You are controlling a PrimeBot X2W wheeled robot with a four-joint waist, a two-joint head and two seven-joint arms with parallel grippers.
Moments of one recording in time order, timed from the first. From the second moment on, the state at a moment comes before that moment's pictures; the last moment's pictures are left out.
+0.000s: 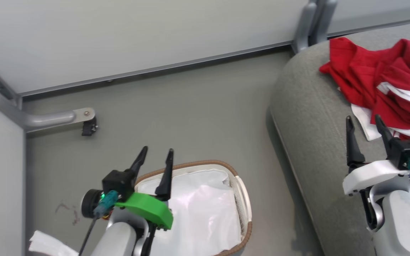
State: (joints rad) left arm -0.27 0.05 -0.39 0.45 -0.37 -0.09 -0.26; right arm -0.31 -0.09 -0.15 0.38 0.05 0.13 -0.26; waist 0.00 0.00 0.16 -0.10
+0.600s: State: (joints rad) left arm -0.11 0.05 -0.08 0.46 -0.31 -0.07 -0.26; right arm -0.25 -0.05 -0.08 0.36 0.09 0.13 -0.26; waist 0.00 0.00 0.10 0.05
